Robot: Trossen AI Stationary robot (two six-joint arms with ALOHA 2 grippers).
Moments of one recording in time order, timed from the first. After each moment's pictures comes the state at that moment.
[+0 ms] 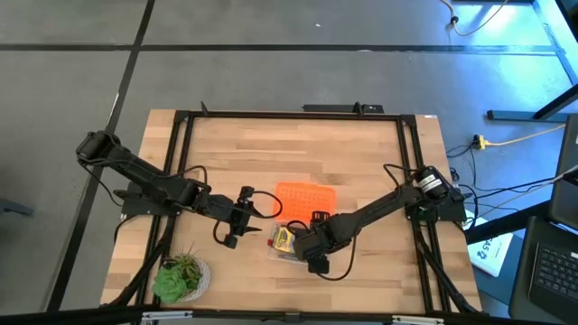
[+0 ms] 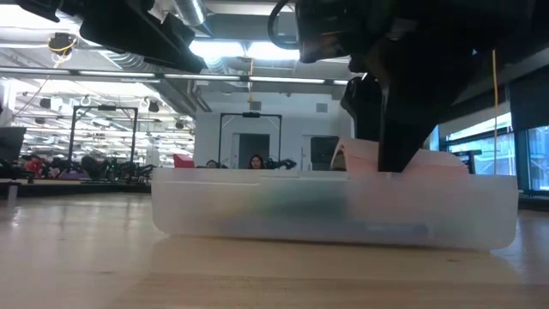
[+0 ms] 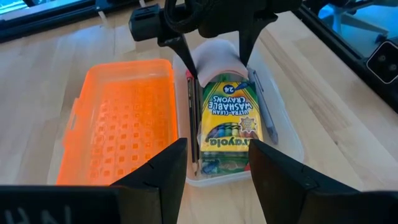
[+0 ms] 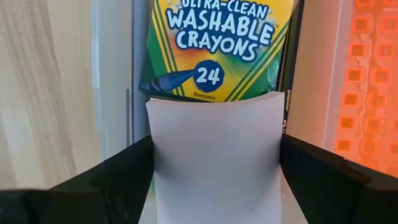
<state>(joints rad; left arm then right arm) -0.37 1.23 0.66 -0.01 -0.20 0.03 0.42 2.02 1.50 -0.83 0.10 0.49</state>
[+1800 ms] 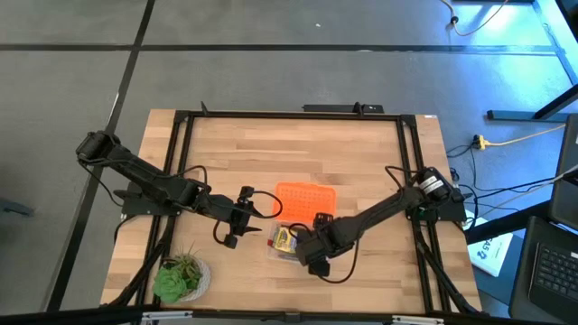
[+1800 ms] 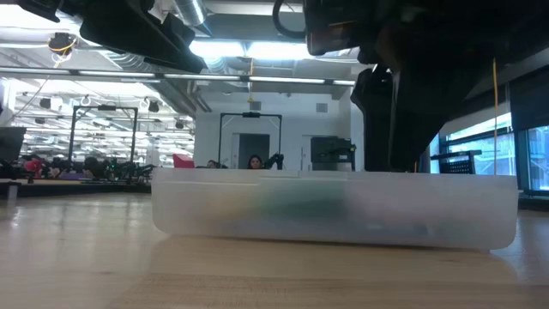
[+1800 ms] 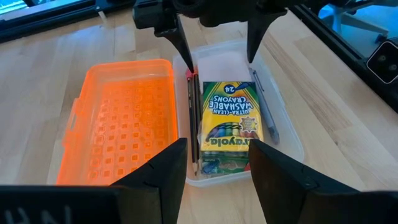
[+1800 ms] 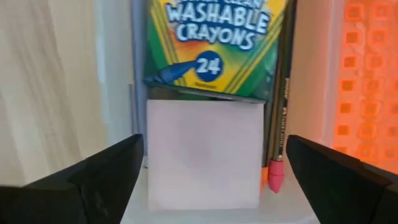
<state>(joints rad) -0.37 1.23 0.66 -0.01 -0.20 0.03 0.45 2.01 1.51 -0.86 0.14 0.58</state>
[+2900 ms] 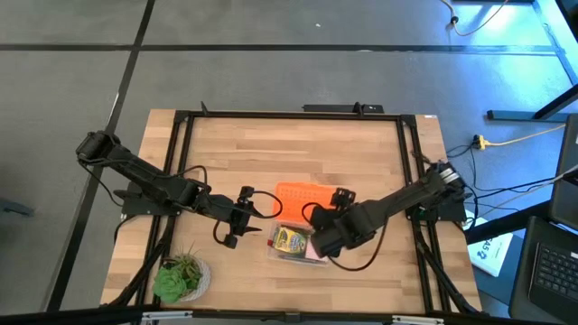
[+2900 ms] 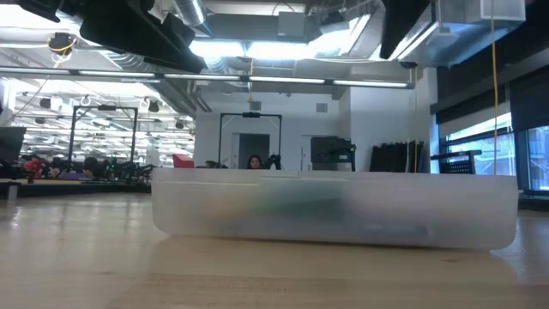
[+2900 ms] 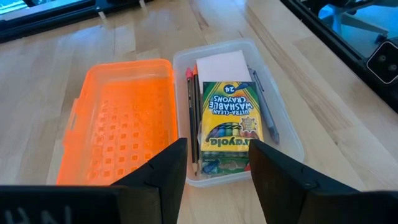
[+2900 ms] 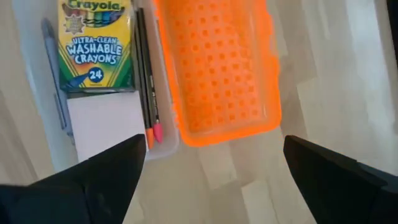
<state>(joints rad) -0.37 1.23 0.66 -0.01 -0.20 0.03 0.47 1.88 1.77 -1.38 0.41 0.73</state>
